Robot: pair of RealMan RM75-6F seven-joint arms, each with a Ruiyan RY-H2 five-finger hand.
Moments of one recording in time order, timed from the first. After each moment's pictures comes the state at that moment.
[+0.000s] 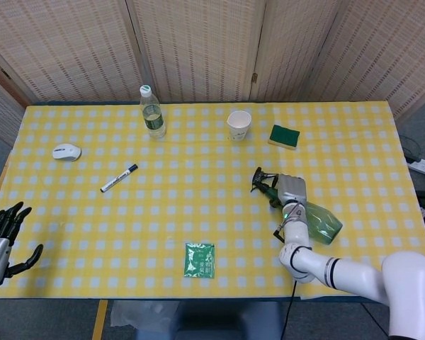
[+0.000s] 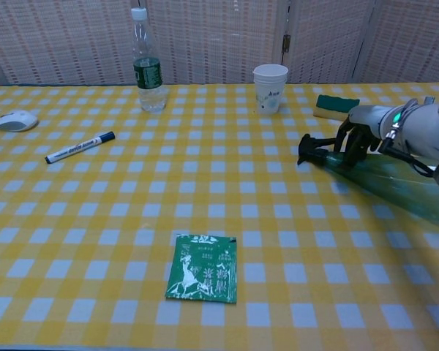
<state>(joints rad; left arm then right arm) -0.11 -1.10 -0.02 -1.51 1.56 1.50 -0.18 0.96 -1.62 0.31 -1.38 -0.10 1.07 -0.78</state>
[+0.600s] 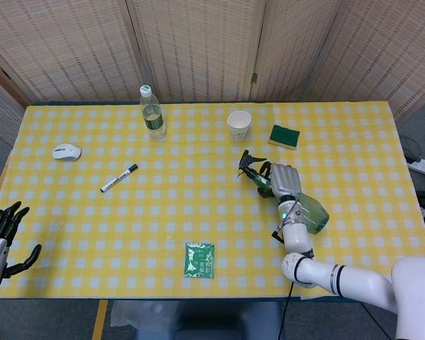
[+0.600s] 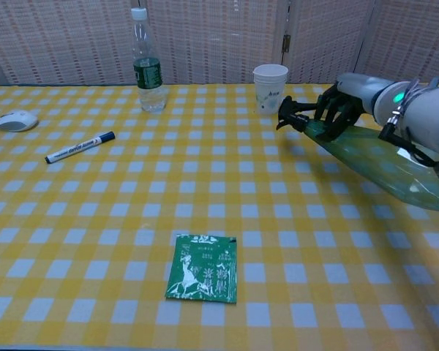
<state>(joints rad) -0.11 -1.09 -0.03 -1.51 1.56 1.51 -0.19 0.88 -1.61 0.34 -1.47 -0.47 1.12 -0.53</state>
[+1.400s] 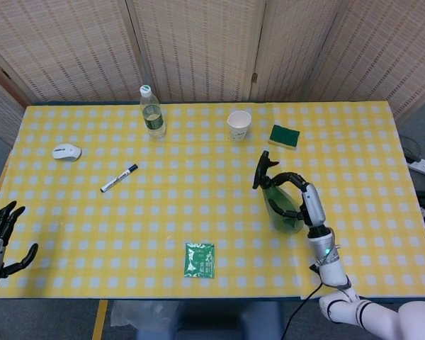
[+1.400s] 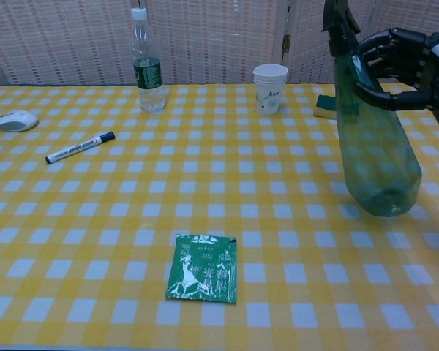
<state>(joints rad) -0.10 -1.09 -0.03 -1.52 1.54 1.51 -0.19 0.52 -1.77 0.16 -0.99 -1.51 1.51 0.90</state>
